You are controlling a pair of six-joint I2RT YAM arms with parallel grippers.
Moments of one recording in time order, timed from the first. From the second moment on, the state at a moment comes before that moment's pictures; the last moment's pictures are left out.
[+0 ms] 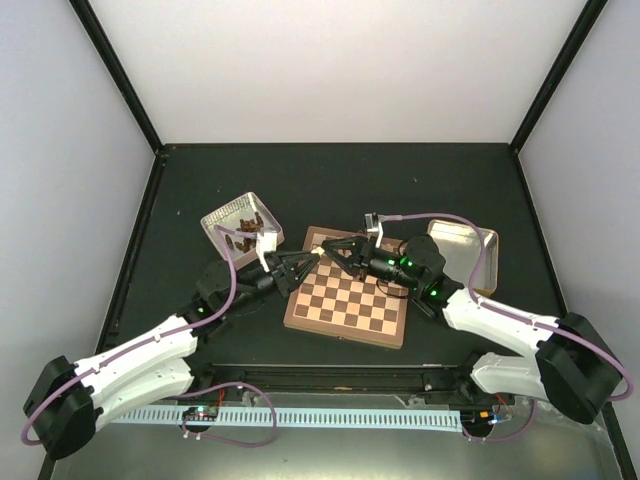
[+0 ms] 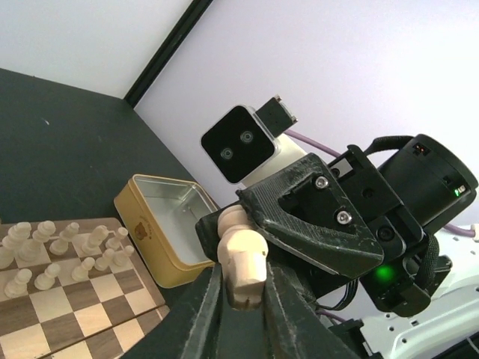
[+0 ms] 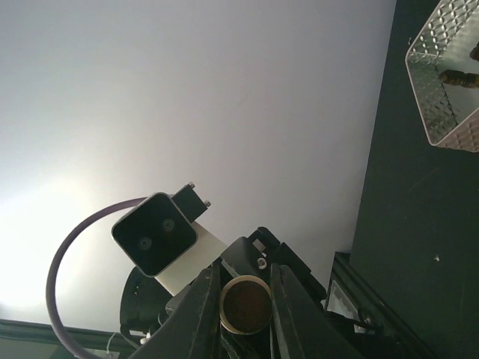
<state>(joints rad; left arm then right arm) -0.76 0.85 0.37 0.54 0.30 -0.75 0.77 1.19 0.54 0.70 -0.47 1.46</state>
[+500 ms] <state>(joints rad) -0.76 0.85 0.43 0.42 0.25 -0.69 0.76 1.17 0.54 0.60 -0.47 1.39</state>
